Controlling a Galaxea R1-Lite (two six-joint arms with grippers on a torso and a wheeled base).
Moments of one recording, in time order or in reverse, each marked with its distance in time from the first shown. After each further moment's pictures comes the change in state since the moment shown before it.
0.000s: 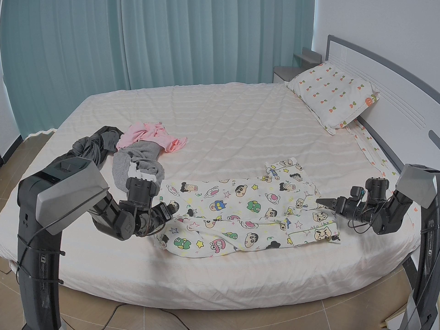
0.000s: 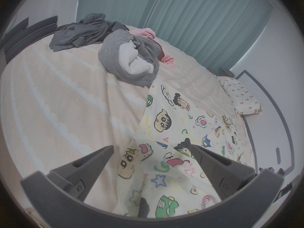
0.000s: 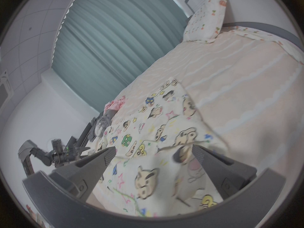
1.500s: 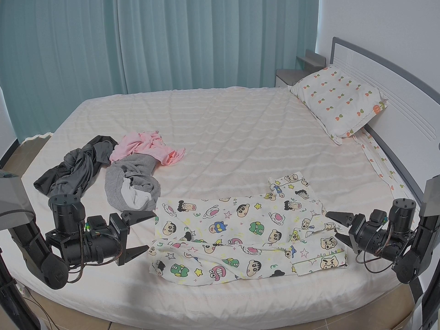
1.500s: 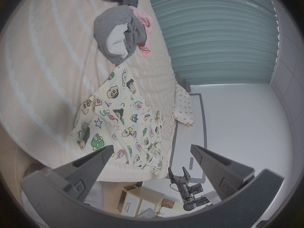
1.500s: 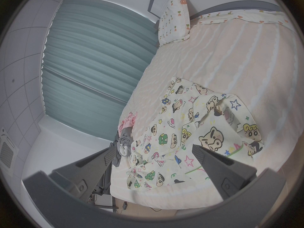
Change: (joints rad) left arm 0.104 -0.437 0.820 -0.673 -0.614 -0.516; right arm 0.225 -0.404 0.842 -0.541 -0.239 0.522
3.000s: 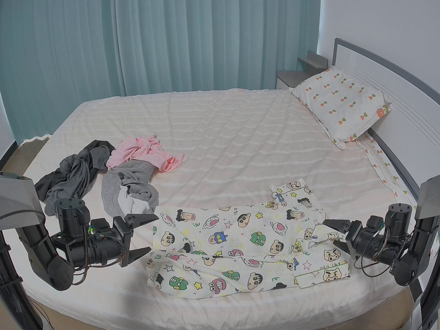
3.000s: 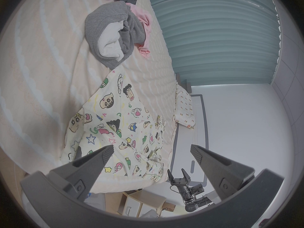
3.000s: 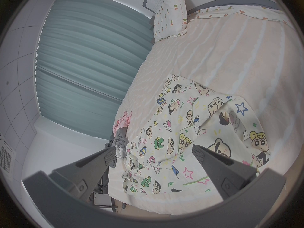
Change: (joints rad) left arm -0.004 0.067 0.006 -0.072 0.006 0.008; right arm 0.013 0.036 0.017 0.000 -0.004 -0.008
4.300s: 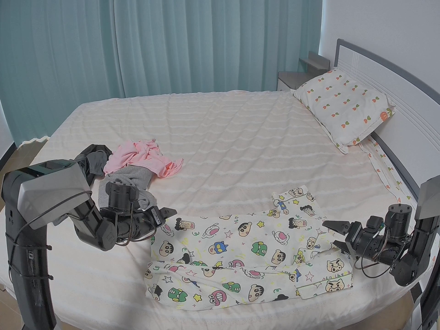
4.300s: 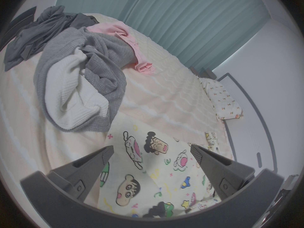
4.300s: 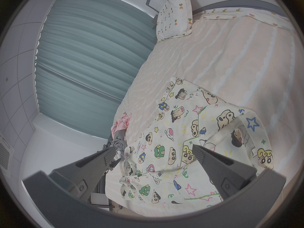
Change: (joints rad) left arm -0.046 0.341 -0.645 0.527 0.362 0.568; right arm 0.002 0.001 0.005 0.000 -0.002 -0.032
